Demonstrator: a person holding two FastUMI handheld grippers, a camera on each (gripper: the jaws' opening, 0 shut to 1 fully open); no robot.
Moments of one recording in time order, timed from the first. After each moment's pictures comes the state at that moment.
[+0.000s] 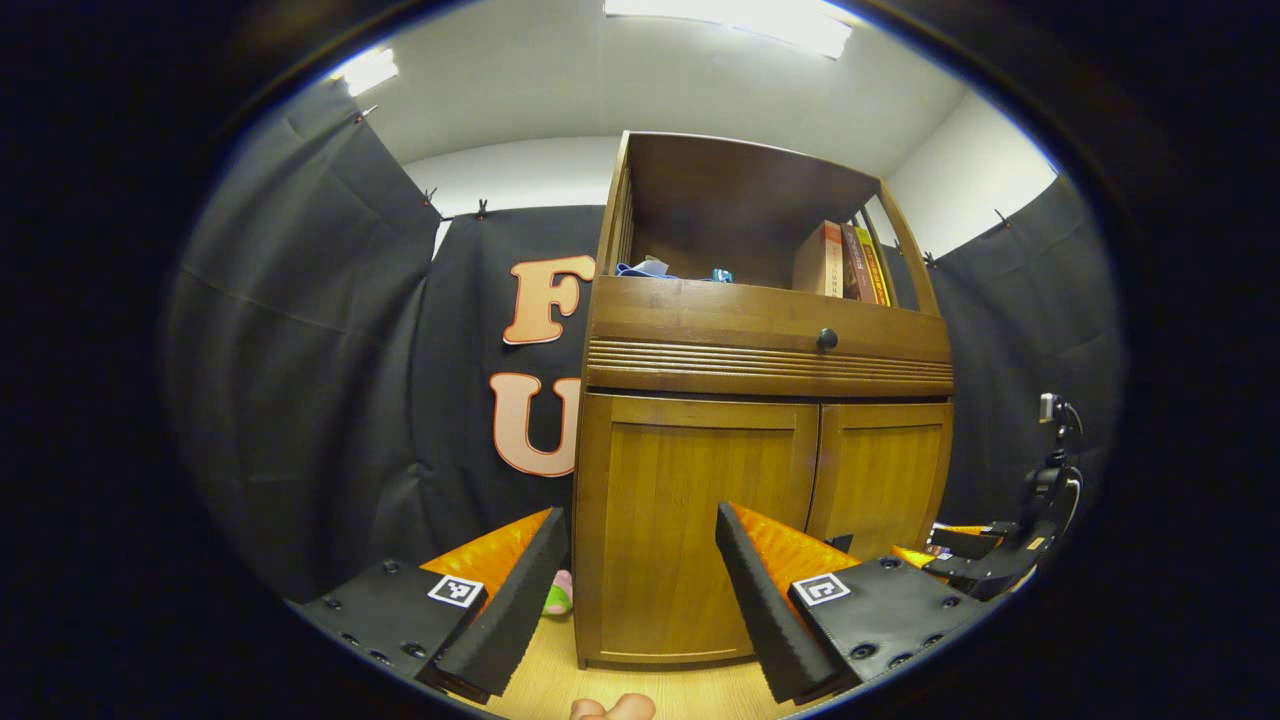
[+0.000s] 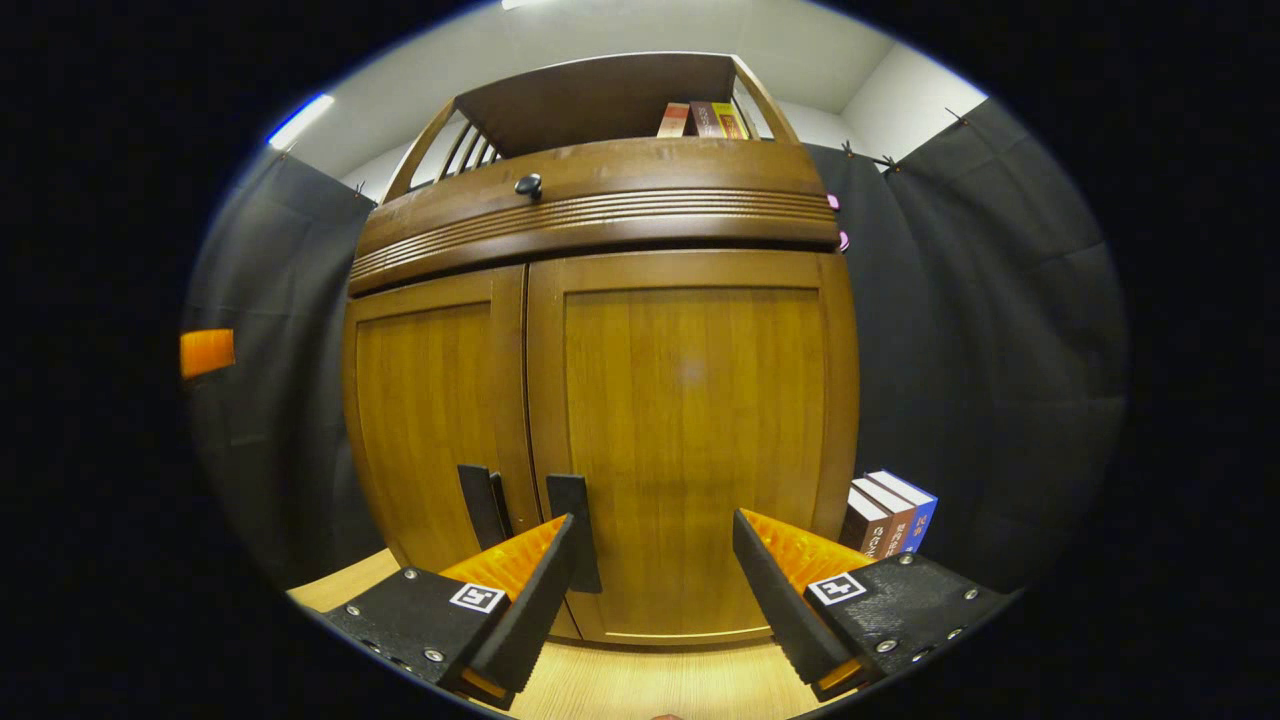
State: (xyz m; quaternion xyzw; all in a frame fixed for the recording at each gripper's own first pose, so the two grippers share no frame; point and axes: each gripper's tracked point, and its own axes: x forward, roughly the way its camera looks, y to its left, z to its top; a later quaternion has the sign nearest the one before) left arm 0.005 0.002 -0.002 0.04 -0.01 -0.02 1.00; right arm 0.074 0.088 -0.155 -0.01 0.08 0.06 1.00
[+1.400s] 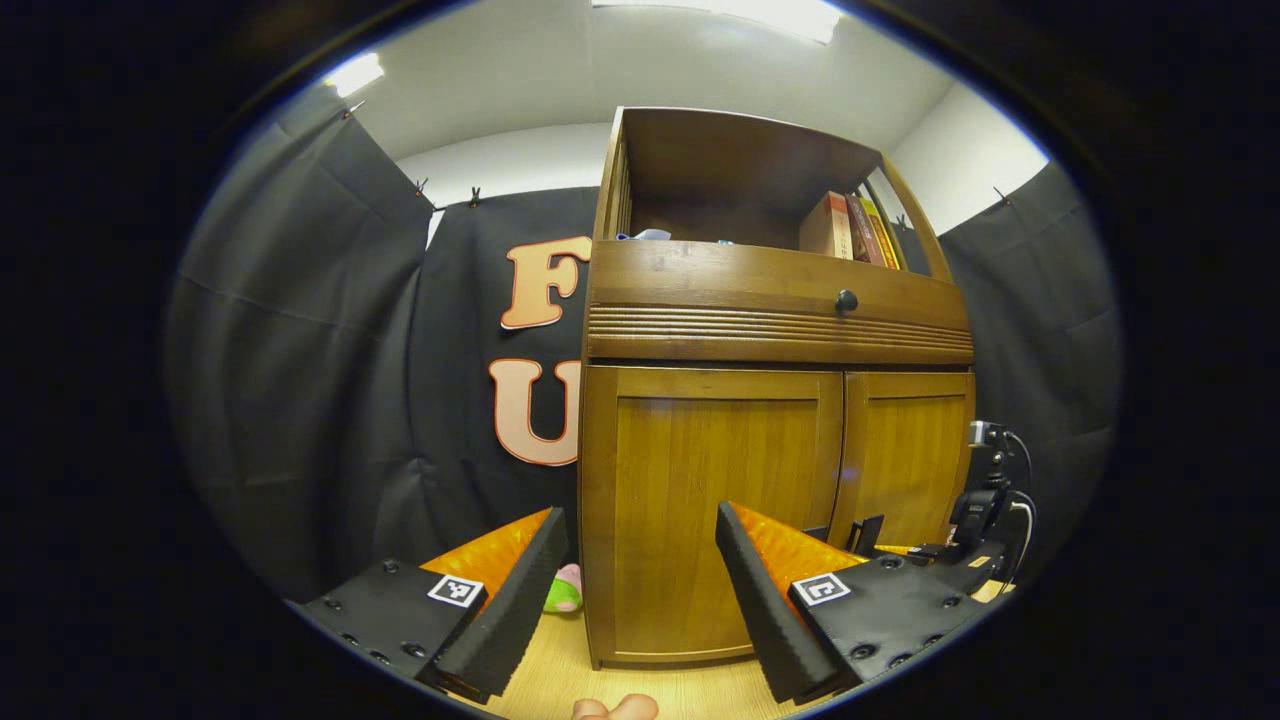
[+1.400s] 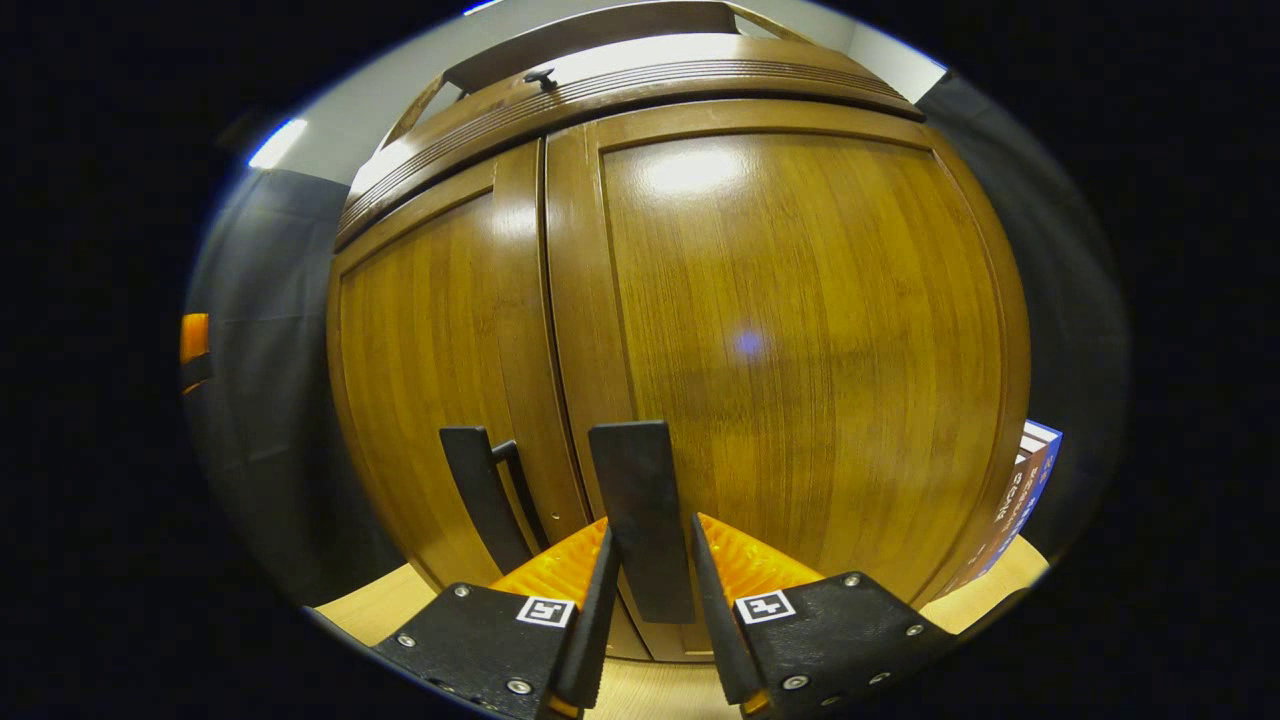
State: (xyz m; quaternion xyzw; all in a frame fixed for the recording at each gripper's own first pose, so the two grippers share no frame) left arm 0.036 0.012 -0.033 0.06 0.01 -0.01 1.00; right arm 0.148 0.157 -0.241 0.05 0.13 0.12 0.98
